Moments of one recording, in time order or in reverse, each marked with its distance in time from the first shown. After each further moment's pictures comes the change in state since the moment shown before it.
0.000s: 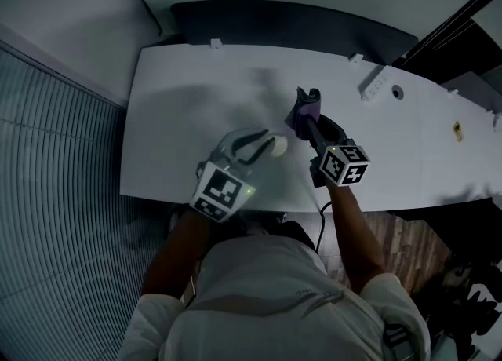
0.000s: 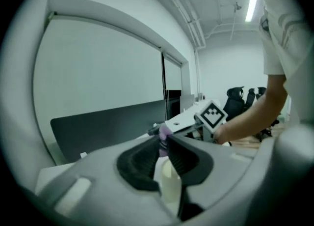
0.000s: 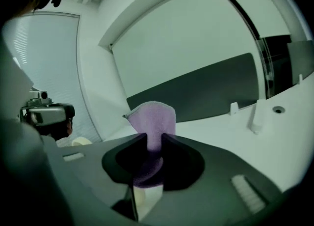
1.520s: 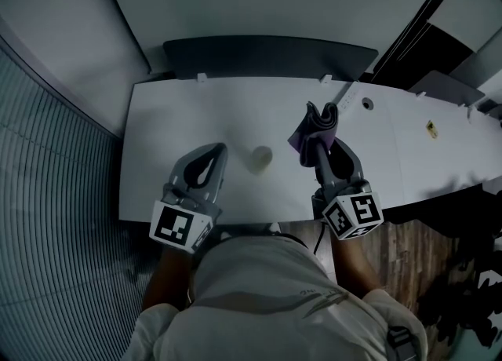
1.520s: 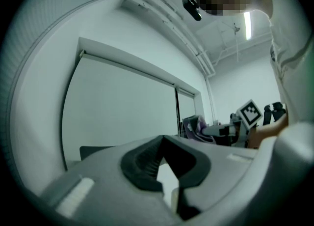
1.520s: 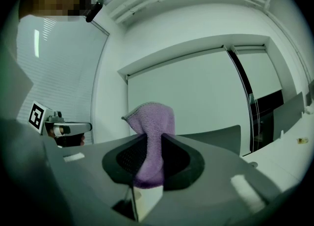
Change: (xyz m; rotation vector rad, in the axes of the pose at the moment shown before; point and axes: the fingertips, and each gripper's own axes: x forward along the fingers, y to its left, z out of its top) left arm -0.130 0.015 0.103 -0.046 -0.355 0.199; right arm -0.160 0.115 0.134 -0.238 -0.360 -0.117
